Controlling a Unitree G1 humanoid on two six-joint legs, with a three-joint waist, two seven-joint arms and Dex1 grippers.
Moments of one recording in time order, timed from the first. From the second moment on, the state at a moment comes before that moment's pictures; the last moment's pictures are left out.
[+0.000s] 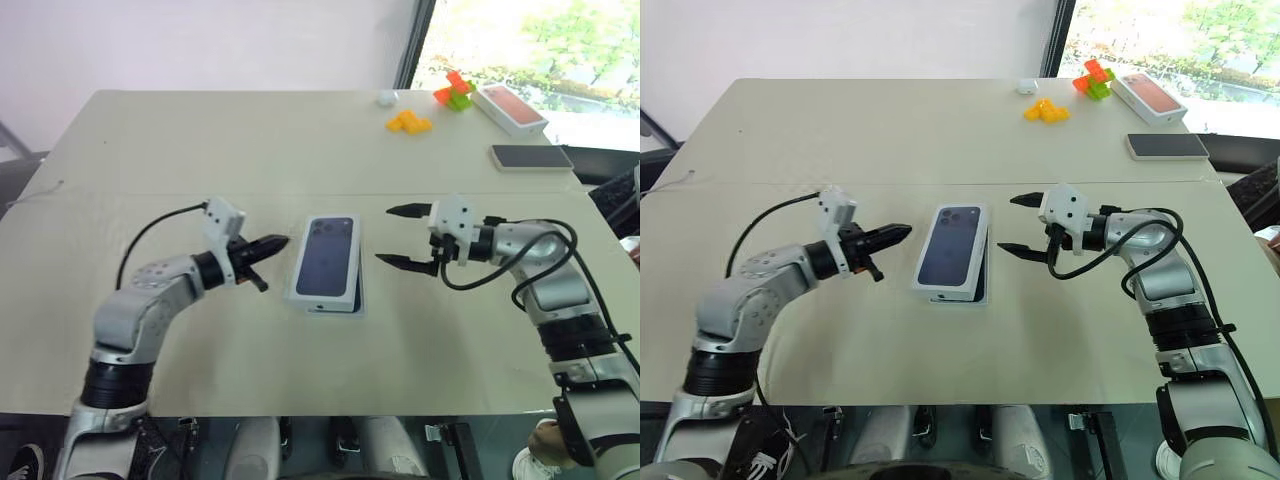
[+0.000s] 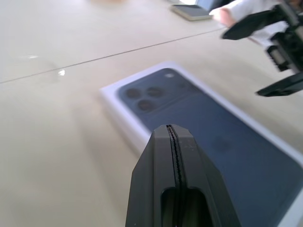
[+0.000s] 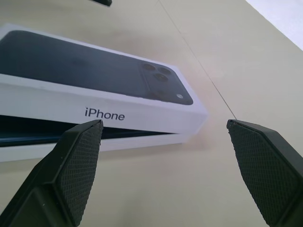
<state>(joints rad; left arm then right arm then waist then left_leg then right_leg) -0.34 0.51 0.08 -0.21 -0.56 0.75 -0.66 -0.55 -0.68 0.11 0.21 0.22 -0.01 1.10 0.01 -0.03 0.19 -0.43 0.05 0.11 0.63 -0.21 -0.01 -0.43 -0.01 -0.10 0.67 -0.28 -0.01</state>
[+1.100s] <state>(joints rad) -0.37 0.39 -0.11 -0.08 -0.41 0.76 -0.63 -0.50 -0.61 0.17 0.18 0.06 0.00 0.99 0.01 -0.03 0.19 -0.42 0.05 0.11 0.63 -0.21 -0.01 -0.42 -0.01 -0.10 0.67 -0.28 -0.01</state>
